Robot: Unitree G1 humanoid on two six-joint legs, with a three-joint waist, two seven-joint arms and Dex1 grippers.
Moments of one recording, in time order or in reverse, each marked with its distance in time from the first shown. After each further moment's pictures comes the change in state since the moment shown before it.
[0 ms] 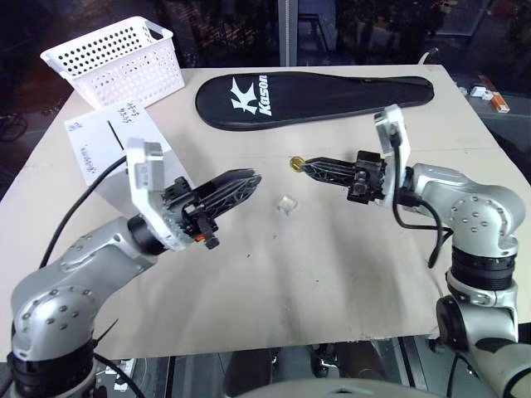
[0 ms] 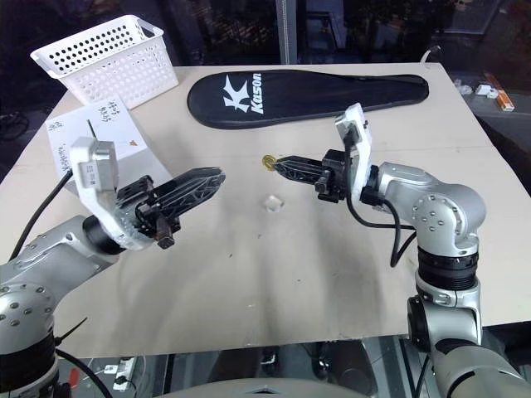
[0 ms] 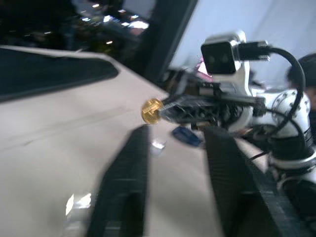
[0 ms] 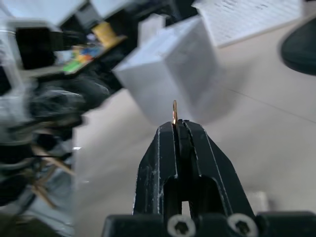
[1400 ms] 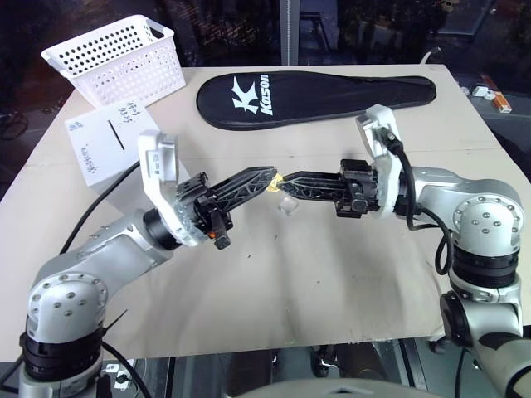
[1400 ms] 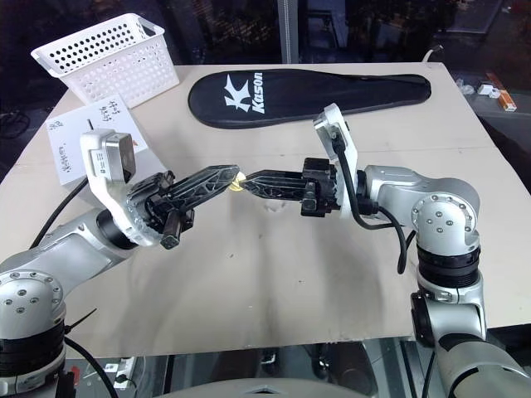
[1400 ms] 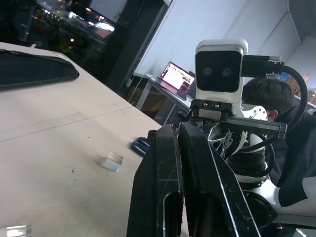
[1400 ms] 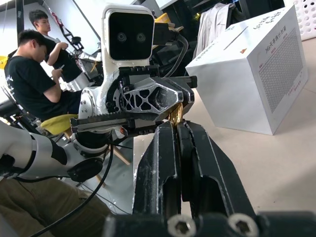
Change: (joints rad) left arm -0.026 0.030 -0.062 0.022 -0.194 -0.040 0.081; right arm -0.031 -0.030 0.105 -0.015 0.236 -0.008 -0.087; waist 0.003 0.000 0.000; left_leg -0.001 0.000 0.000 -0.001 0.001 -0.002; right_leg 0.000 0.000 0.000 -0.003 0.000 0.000
